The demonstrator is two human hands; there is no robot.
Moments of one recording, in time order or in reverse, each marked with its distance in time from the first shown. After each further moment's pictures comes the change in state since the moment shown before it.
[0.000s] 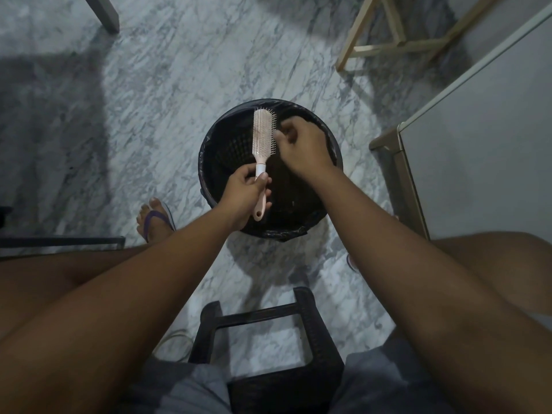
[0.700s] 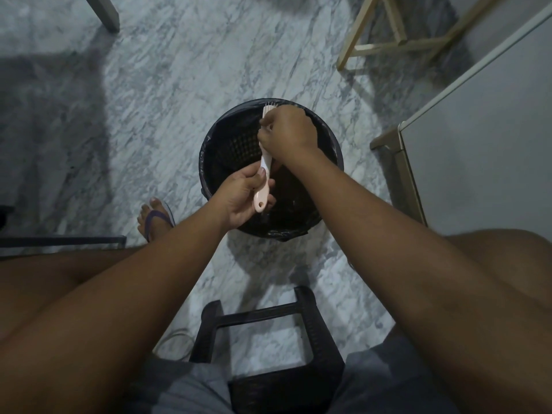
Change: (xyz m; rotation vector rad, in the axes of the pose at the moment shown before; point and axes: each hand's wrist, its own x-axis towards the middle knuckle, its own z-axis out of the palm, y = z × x) left_hand -0.006 0.015 -0.008 -0.409 -0.259 -0.156; right_hand 0.019 -0.041 0.005 -0.256 -0.065 -0.037
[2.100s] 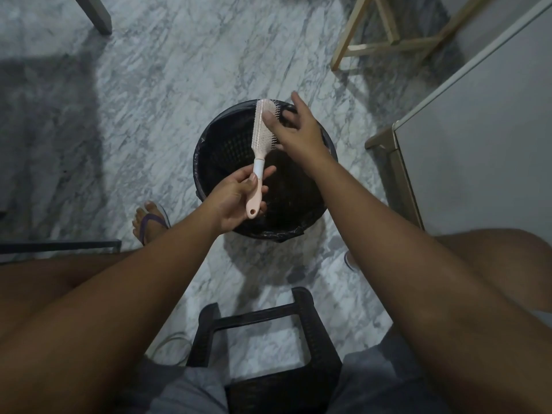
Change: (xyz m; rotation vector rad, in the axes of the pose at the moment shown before) left_hand -0.004 0.000 -0.009 0.064 -0.047 -0.031; right_hand -0.012 0.036 -0.003 0.927 -0.117 0.258
